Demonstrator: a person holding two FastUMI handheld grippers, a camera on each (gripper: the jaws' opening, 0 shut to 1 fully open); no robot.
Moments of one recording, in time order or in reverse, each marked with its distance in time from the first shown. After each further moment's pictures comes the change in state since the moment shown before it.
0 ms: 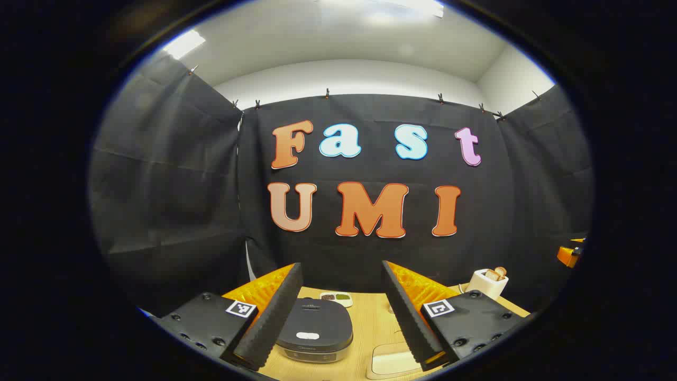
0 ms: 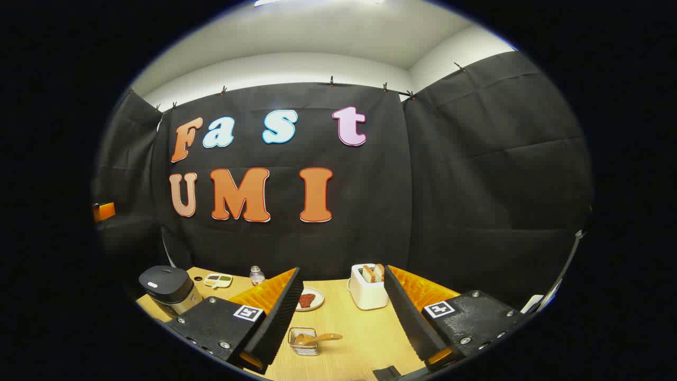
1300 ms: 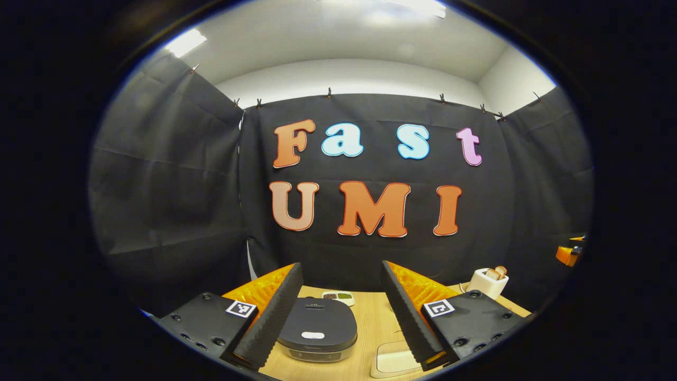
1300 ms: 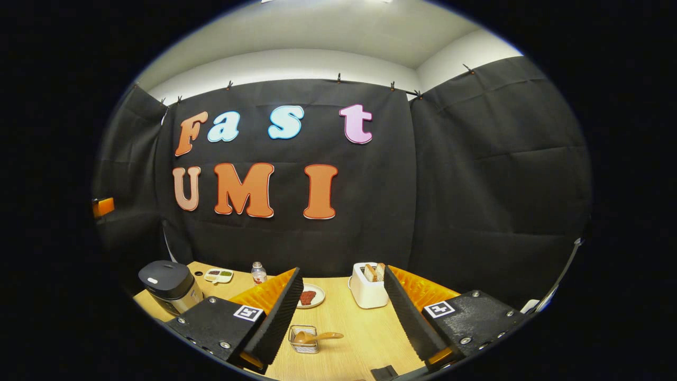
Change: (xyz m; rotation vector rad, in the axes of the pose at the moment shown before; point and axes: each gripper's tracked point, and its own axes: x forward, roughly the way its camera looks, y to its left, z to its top) left arm 0.002 0.017 0.002 0.001 0.011 -0.014; right arm 0.000 0.012 0.003 -0.030 0.021 0.009
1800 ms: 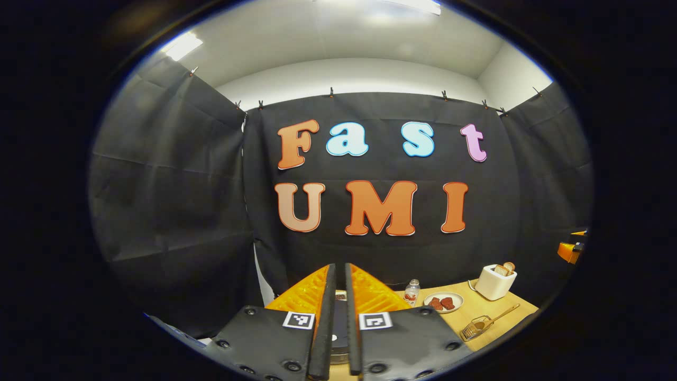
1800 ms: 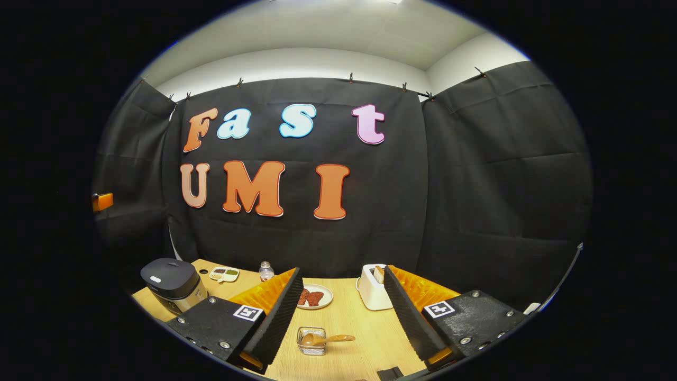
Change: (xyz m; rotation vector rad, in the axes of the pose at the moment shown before) left arm 0.010 0.012 -0.006 0.020 0.032 0.004; right arm 0.006 0.029 0.003 -0.025 -0.005 0.038
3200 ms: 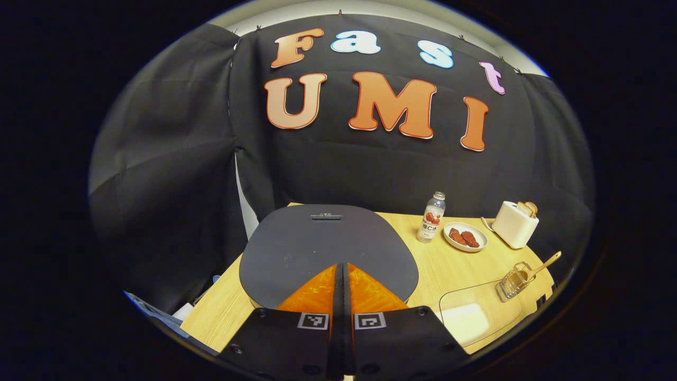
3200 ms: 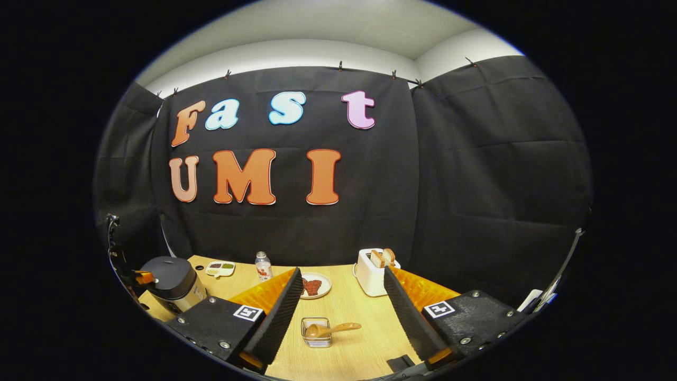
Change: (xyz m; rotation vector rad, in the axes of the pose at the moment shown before) left arm 0.091 0.034 -0.275 -0.051 0.434 -0.029; right arm -0.005 0.006 -0.032 0.038 0.096 -0.070
